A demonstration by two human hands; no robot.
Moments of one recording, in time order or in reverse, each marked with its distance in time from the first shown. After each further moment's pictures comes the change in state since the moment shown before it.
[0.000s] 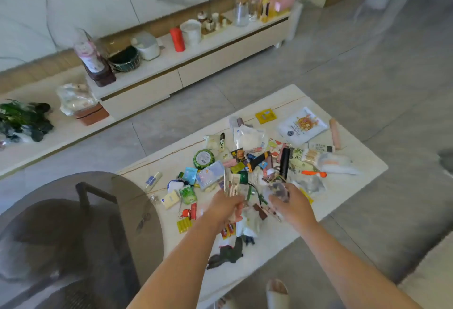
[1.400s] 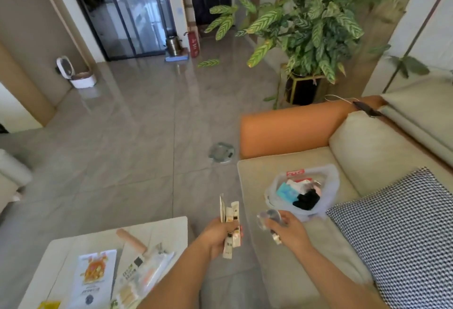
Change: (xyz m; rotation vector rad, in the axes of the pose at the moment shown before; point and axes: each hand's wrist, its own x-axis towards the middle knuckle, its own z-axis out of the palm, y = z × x) left_hand -0.050 0.087 0.571 0.663 -0.883 0.000; right_hand -0.154 0.264 -0.396 0.722 0.967 0.574
